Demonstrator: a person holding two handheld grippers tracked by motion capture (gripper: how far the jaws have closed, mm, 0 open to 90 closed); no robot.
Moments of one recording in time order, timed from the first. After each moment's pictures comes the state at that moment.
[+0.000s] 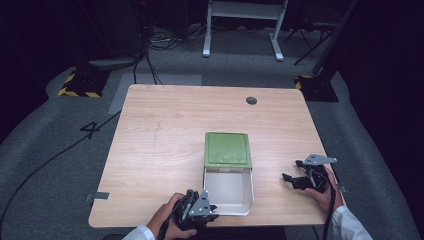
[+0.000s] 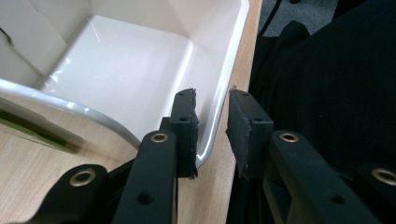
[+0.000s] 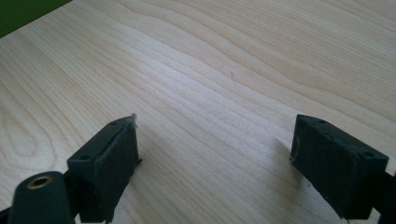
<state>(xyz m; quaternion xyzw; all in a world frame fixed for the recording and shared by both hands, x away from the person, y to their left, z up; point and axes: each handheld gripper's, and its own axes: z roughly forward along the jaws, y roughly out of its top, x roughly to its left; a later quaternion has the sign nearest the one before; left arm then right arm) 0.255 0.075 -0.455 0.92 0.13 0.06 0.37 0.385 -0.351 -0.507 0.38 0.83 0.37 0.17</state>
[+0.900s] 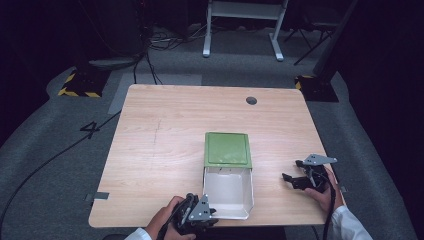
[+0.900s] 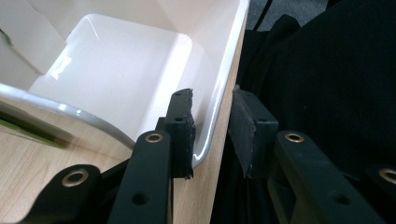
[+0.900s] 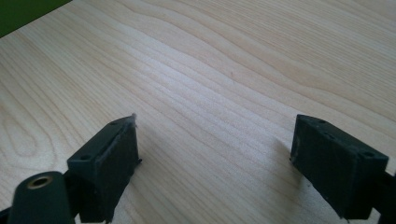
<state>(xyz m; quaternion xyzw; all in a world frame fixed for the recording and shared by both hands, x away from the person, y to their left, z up) 0.245 0.075 -0.454 0.92 0.12 0.06 0.36 0.385 -0.351 -0.507 0.38 0.83 0.37 0.17</state>
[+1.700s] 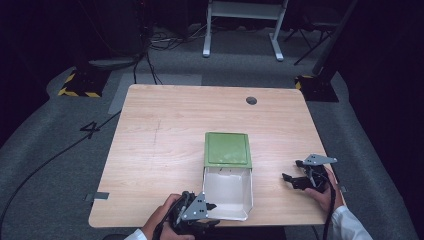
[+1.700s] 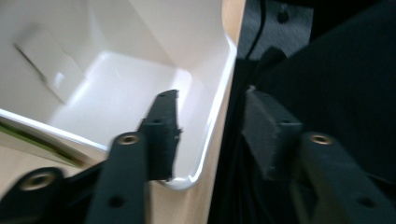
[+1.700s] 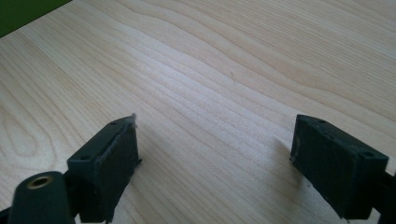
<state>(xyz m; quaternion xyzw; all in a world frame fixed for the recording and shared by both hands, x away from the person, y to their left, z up) 0.241 0.085 -0.425 0.90 0.11 0.07 0.41 0.384 -0.351 -0.507 0.38 0.83 0.37 0.17</state>
